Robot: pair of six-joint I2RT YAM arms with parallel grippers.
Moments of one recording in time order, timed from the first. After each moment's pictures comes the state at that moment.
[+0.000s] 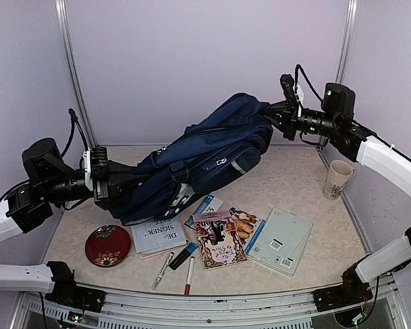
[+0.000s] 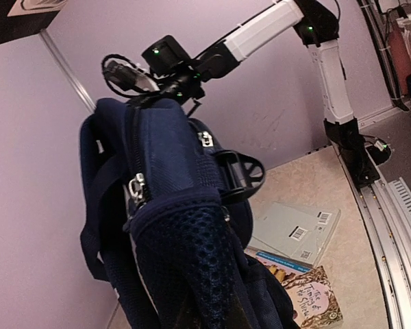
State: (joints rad) left arm -0.80 0.79 0.80 0.02 0.50 0.52; right arm 0.40 1.37 1.26 0.04 -0.72 -0.25
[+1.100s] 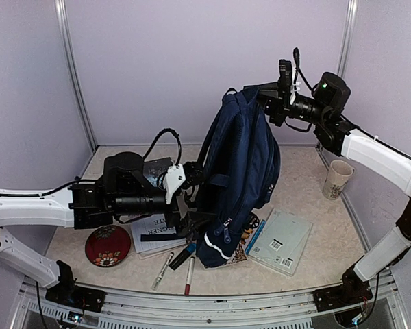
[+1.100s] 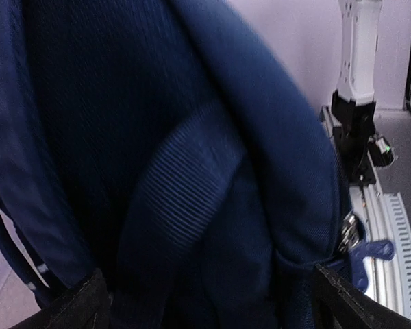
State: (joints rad) left arm -1.06 1.26 0.92 0.13 0.18 0.27; right arm 0.48 1.50 1.38 0.45 -0.90 -0.19
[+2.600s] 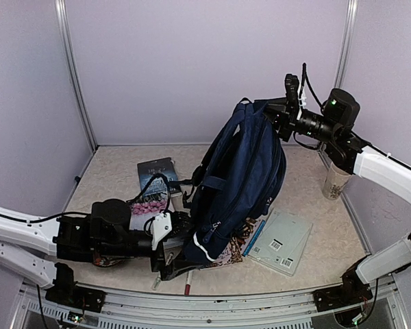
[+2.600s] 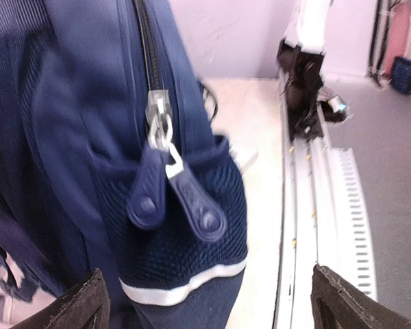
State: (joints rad) left arm -1.28 1.10 0.63 0.16 0.04 0.13; right arm 0.48 1.34 1.16 0.39 -0.72 -0.22
